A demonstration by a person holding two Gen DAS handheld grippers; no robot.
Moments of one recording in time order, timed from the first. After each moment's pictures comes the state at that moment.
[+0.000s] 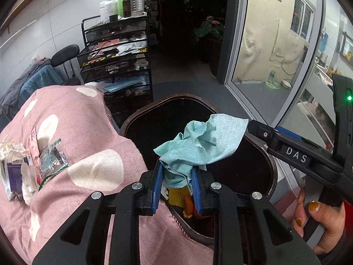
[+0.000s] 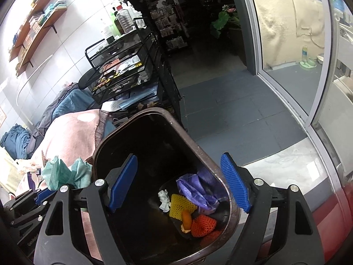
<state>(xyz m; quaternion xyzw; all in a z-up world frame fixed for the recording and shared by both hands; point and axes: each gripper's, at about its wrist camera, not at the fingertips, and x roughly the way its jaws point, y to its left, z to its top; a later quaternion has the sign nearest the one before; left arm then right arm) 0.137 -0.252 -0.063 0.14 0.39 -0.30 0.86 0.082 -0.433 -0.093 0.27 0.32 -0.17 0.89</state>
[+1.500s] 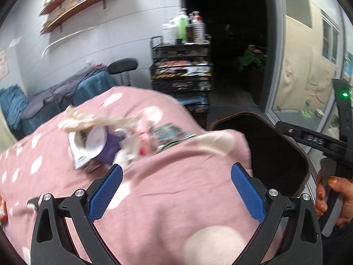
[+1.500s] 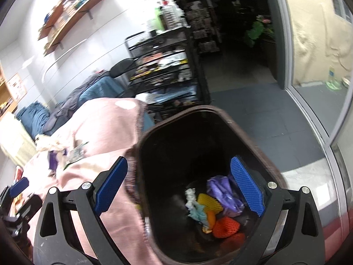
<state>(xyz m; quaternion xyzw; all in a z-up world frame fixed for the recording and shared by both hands) 0.107 -0.103 -0.033 0.10 0.31 -0.16 0.93 0.100 -0.348 -0.064 0.21 0.31 -0.06 0.93</state>
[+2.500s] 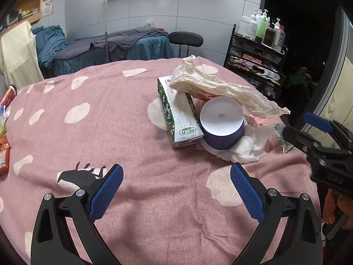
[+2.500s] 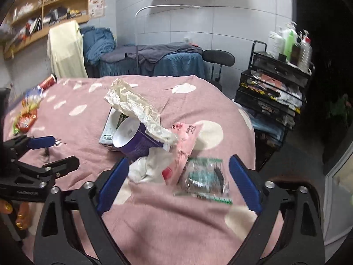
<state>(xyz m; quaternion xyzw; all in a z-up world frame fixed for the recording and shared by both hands) 0.165 0.055 -0.054 -0.02 0.38 -0.04 0.92 0.208 -0.120 -0.022 -0.06 0.31 0.14 0.94</state>
